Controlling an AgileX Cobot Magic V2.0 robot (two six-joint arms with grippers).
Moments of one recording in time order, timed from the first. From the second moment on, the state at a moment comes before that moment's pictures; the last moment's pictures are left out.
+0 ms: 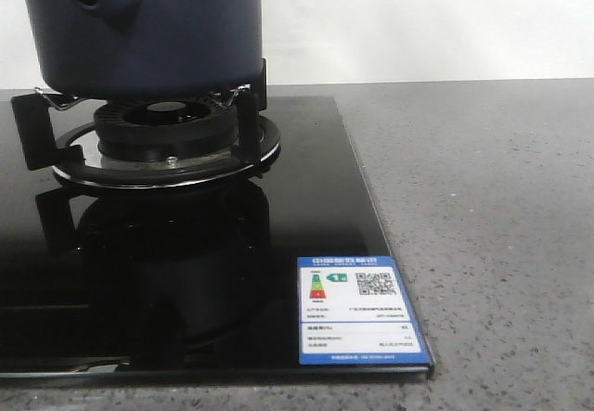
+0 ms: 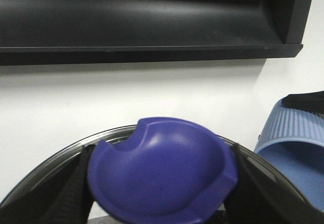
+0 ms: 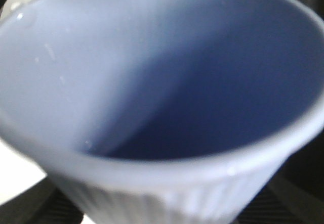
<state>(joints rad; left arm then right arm) -0.32 0.98 -0.94 -0.38 -0.04 0.35 0.66 1.62 -1.47 -1.52 0.31 -0.25</state>
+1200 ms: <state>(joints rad) -0.32 0.98 -0.94 -0.38 -0.04 0.35 0.38 1.37 -1.16 -1.13 0.17 0.74</state>
